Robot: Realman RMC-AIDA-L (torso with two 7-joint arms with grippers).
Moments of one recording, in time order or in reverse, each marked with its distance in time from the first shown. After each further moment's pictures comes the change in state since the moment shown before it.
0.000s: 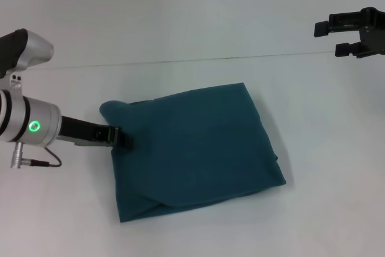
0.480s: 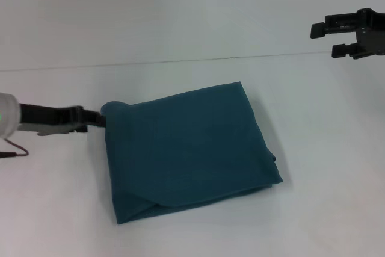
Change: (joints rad) left arm 0.110 -0.016 -0.098 0.205 0.036 0.023 -0.145; right arm 0.006 0.003 -0.009 0.003 0.000 -0.002 -0.002
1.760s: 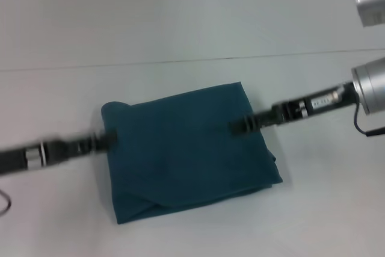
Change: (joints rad) left arm 0.186 -0.008 -0.280 -0.074 -0.415 0.548 0.382; right arm 0.034 0.180 -0.098 0.076 -0.001 -0.118 -0.396
